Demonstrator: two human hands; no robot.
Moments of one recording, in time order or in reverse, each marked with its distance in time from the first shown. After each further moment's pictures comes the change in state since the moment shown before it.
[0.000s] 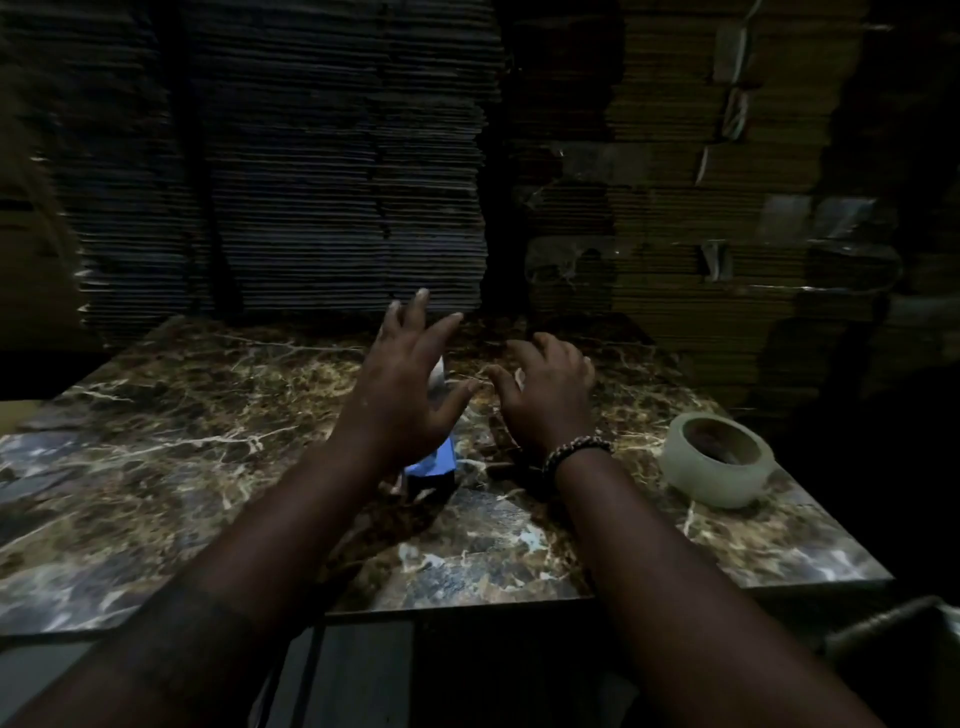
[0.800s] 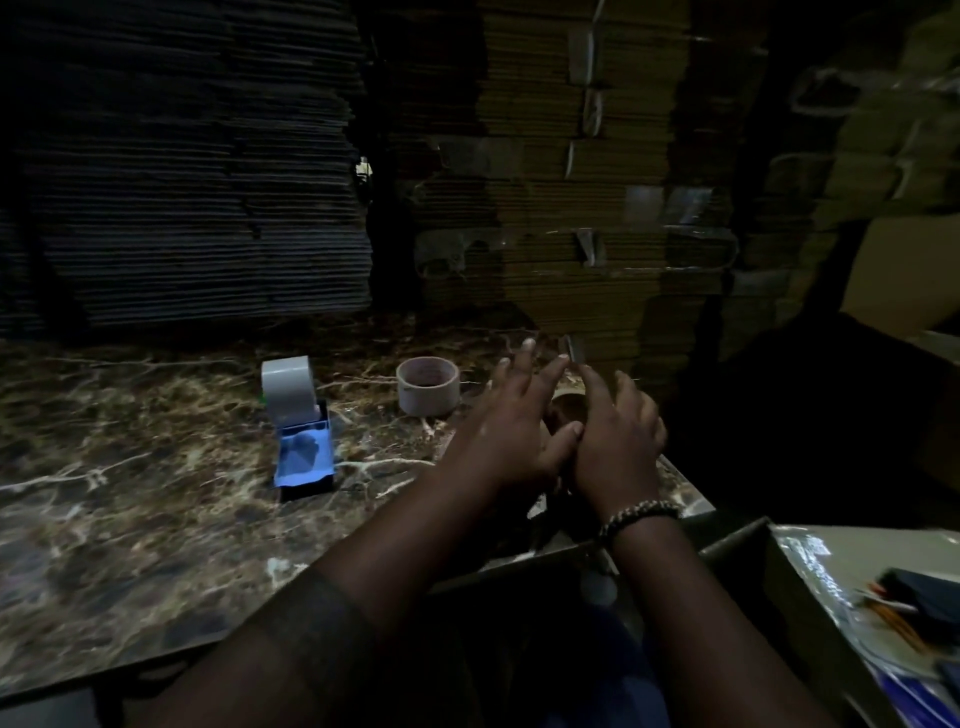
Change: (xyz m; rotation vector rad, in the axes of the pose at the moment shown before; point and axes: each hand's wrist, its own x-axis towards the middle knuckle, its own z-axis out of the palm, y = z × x) left_hand 0.016 0.181 0.120 -0.210 -0.419 0.090; right_hand -0.090 0.122 -0.117 -0.185 0.042 0.391
